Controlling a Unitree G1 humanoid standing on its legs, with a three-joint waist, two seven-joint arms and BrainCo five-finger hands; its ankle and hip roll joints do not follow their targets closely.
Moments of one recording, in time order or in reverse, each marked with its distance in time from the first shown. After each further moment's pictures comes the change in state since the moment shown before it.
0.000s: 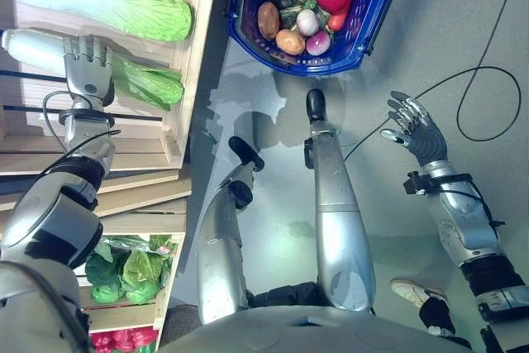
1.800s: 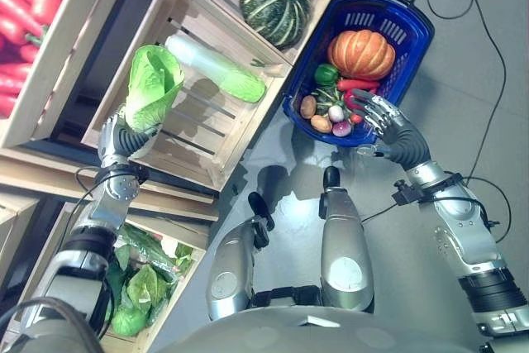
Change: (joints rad) left arm 0.622 -0.173 0.606 -0.545 -0.792 -0.631 -0.091; right arm 0.096 0.047 -0.042 -0.346 -0.113 0.155 0.185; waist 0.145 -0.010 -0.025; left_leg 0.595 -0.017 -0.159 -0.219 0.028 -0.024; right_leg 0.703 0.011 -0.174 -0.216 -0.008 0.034
